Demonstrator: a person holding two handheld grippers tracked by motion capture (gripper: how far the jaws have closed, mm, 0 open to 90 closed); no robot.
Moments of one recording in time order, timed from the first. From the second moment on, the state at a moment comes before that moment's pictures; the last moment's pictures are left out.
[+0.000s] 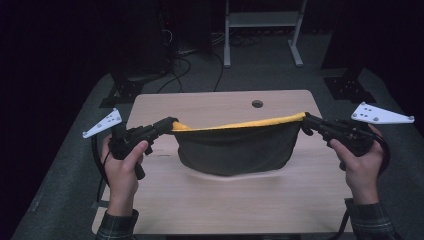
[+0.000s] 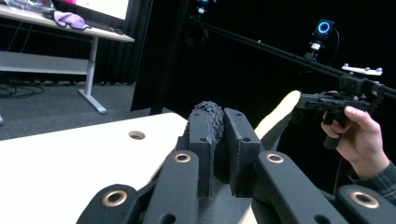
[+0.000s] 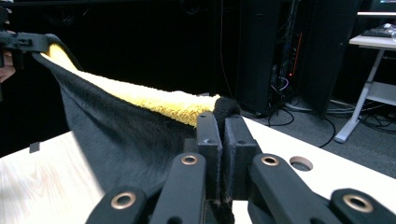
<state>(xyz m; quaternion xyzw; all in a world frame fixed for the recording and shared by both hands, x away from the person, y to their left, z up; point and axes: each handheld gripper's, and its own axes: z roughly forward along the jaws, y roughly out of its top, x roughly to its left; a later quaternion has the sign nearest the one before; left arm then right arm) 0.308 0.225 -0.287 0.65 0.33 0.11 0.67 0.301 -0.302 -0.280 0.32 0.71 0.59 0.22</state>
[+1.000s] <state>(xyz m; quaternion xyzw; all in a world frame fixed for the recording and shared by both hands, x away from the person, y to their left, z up) 0.430 0.212 -0.281 0.64 0.34 0.17 0.67 0.413 -0.295 -0.260 0.34 0.71 0.56 0.26</state>
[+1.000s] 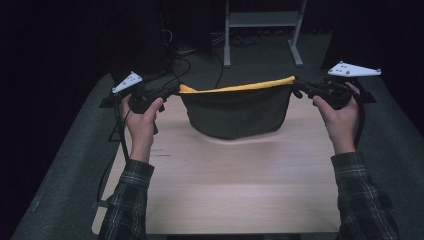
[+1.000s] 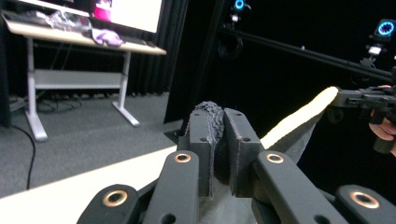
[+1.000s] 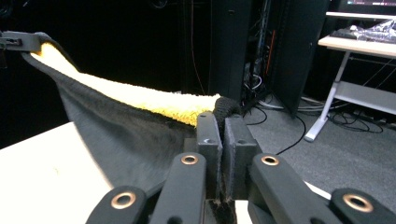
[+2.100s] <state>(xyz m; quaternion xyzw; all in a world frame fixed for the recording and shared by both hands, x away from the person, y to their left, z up) 0.329 0.219 -0.388 0.74 0.37 0.07 0.55 0.329 -0.298 -0.389 0.34 0.79 0.50 0.13</state>
